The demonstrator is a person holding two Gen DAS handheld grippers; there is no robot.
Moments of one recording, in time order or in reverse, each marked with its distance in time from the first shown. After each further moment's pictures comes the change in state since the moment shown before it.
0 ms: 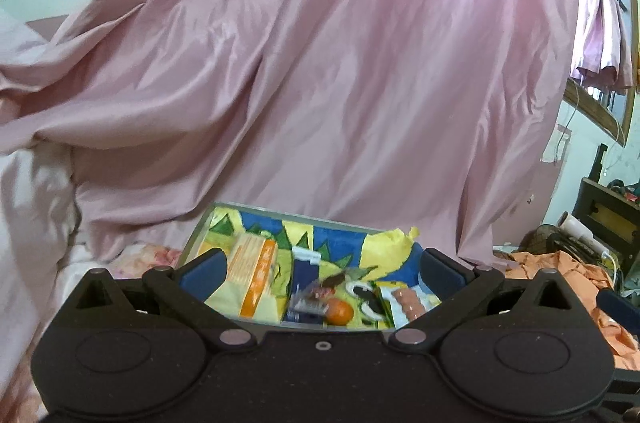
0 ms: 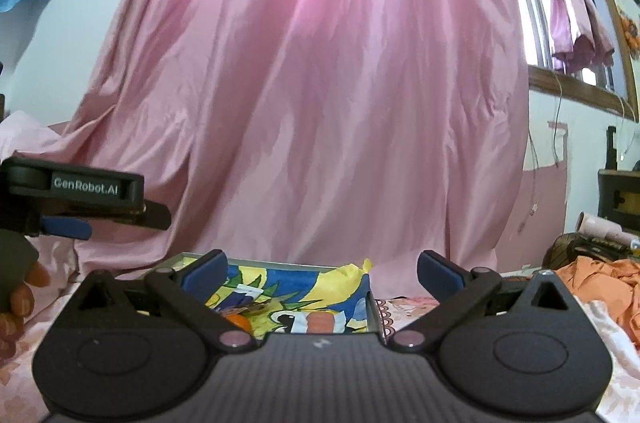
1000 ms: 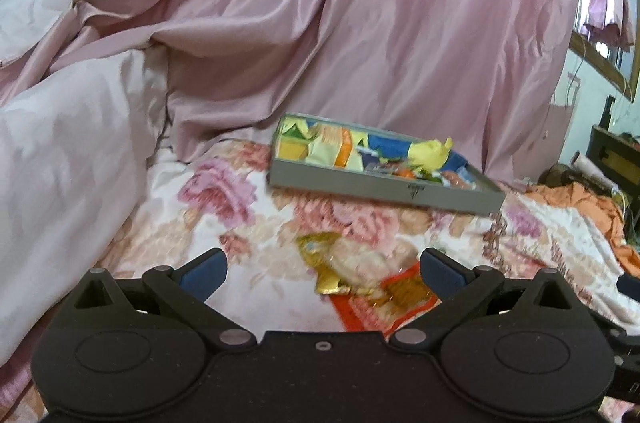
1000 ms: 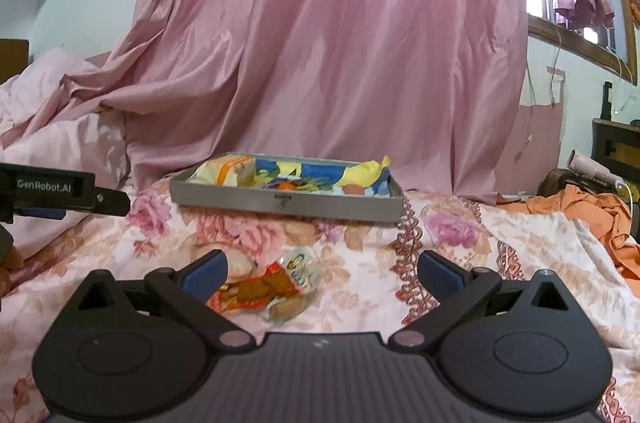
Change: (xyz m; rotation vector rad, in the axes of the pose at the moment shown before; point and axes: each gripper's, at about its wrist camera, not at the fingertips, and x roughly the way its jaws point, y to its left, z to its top) left arm -0.101 0.075 -0.101 0.028 0.123 0.064; right arm -0.107 0.047 -0.062 -0.024 0.224 0.023
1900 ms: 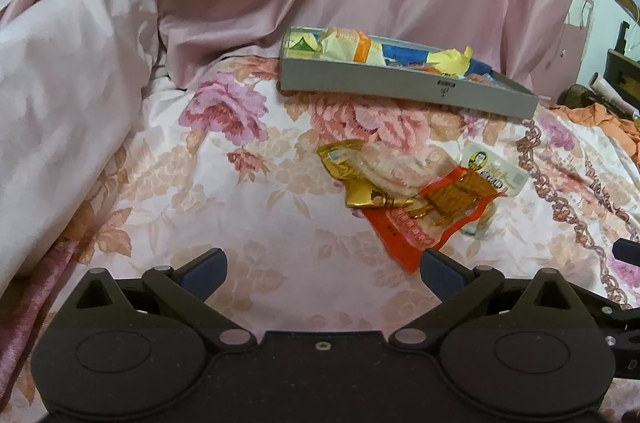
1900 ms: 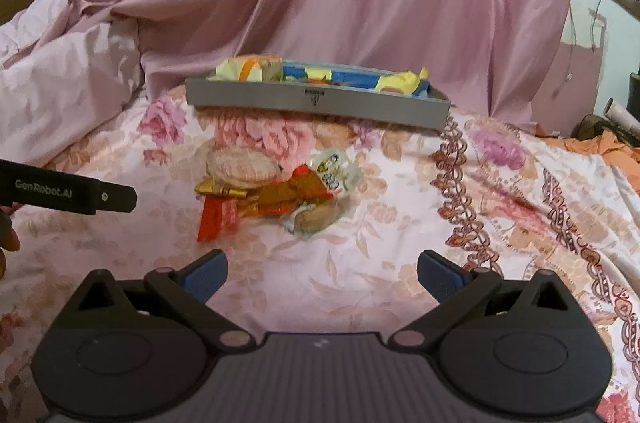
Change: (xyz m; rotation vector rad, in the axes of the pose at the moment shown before) left arm 0.048 0.013 -0.039 0.080 0.208 0.038; right arm 0.048 0.016 -0.040 -0.037 0.244 0.064
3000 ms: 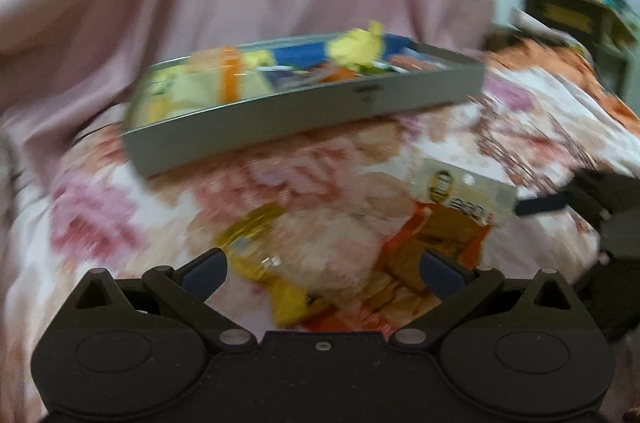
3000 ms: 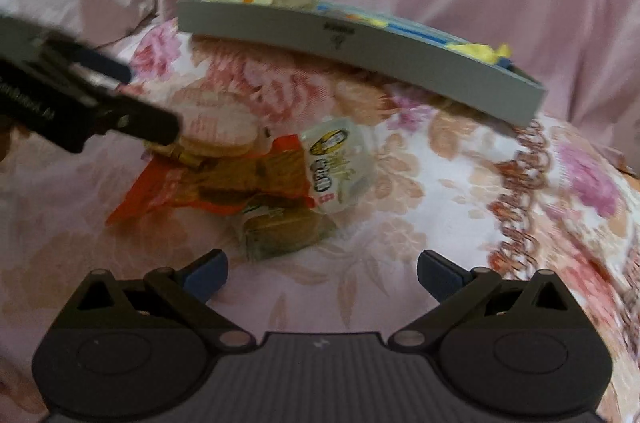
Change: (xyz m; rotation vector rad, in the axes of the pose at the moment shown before) left arm 0.102 -0.046 0.064 0.352 0.013 -0.232; right arm 0.128 -0.036 0.022 -0.232 0.118 0.164
